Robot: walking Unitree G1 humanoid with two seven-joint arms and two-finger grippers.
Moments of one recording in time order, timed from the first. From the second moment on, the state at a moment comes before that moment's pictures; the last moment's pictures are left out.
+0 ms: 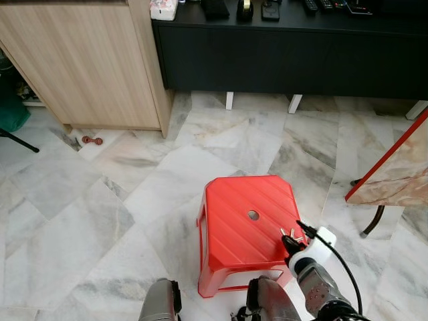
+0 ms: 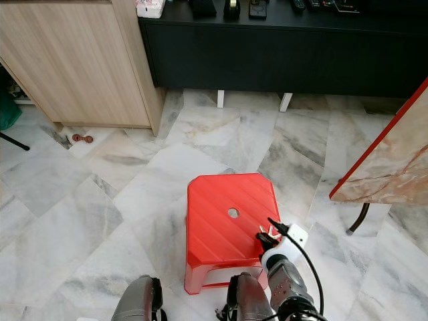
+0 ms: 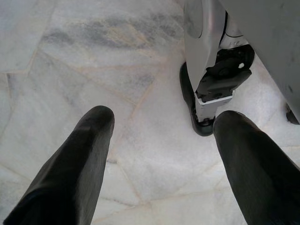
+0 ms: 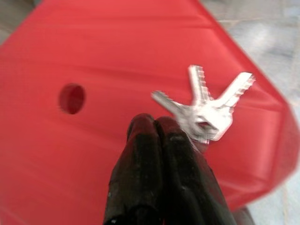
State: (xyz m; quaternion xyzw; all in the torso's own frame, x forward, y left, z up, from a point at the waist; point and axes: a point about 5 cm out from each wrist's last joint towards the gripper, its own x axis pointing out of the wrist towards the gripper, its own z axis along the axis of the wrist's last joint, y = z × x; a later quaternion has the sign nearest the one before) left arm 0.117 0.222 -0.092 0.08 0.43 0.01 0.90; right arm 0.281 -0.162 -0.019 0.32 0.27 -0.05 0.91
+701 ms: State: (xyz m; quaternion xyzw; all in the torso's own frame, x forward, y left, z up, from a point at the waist) left arm 0.123 0.222 -0.093 0.08 0.44 0.02 0.90; right arm 0.289 -0.171 -0.003 0.30 0.19 -0.06 0.93
